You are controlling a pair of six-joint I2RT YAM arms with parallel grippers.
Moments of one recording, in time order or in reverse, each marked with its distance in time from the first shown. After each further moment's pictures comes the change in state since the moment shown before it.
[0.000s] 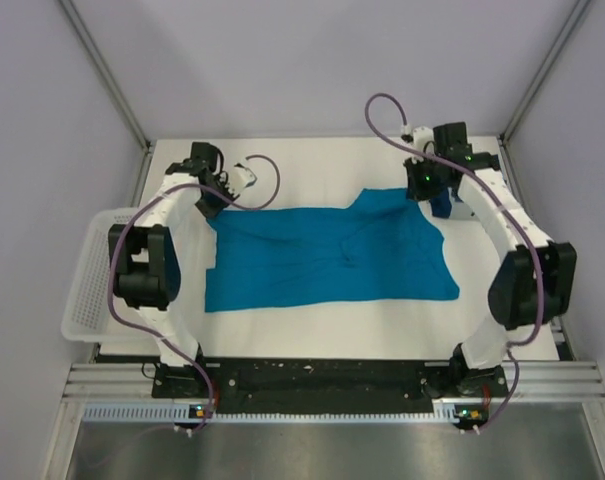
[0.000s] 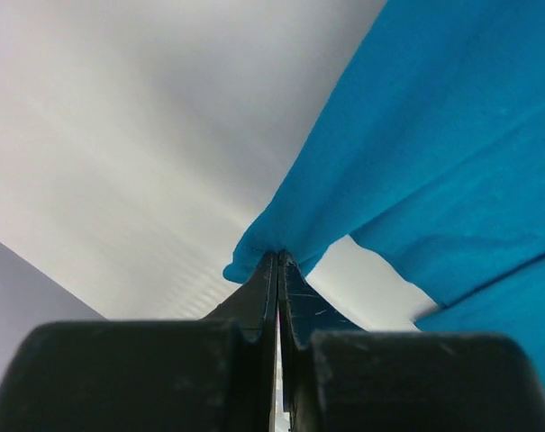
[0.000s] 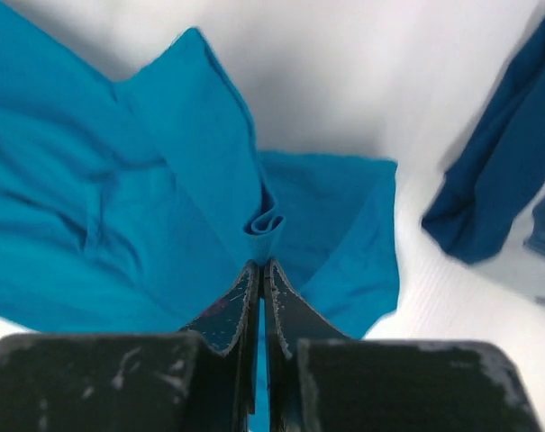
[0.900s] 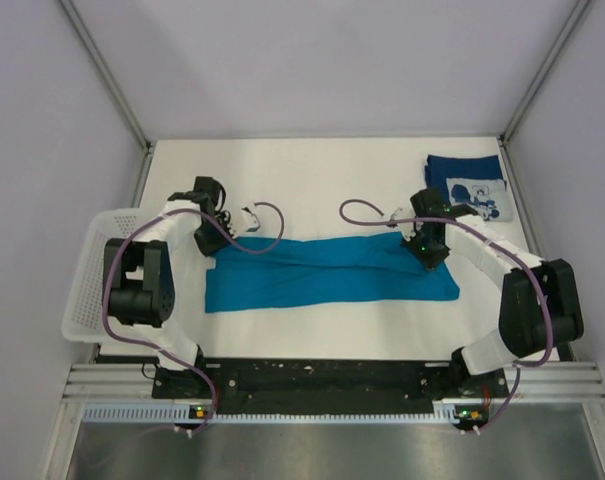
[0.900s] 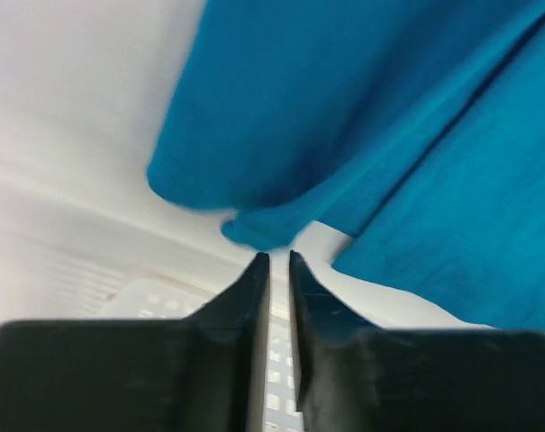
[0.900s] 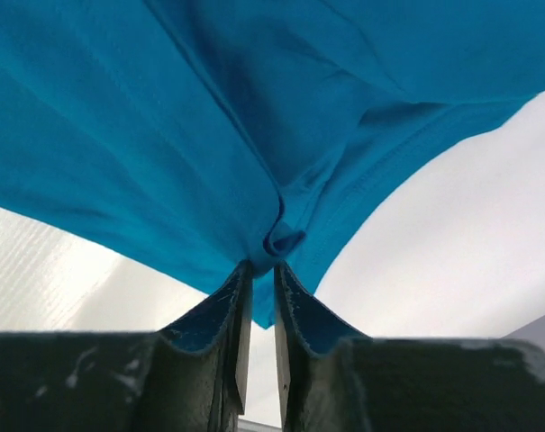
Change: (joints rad) left arm -0.011 -0.153 -0.351 0.008 0.020 0.228; right arm 0.107 -0.273 -0.587 -0.078 0.301 -0.316
